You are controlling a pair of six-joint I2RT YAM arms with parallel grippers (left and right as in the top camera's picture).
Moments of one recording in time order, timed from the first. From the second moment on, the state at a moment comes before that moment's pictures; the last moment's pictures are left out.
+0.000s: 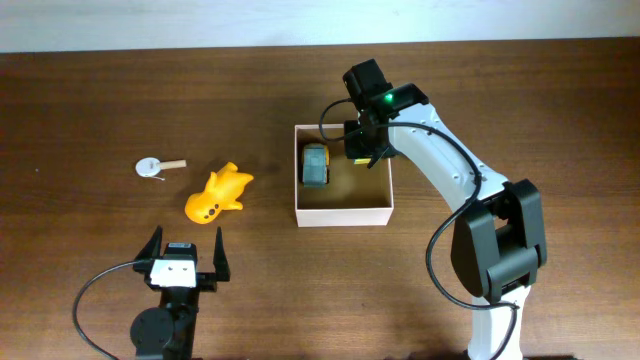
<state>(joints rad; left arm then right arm) 0.01 0.01 0.01 -0.08 0.03 0.08 0.40 2.11 1.78 -0.96 0.03 0.38</state>
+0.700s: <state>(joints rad) 0.01 0.01 0.01 -0.08 0.03 0.08 0.40 2.11 1.78 -0.93 -0.01 0.37</state>
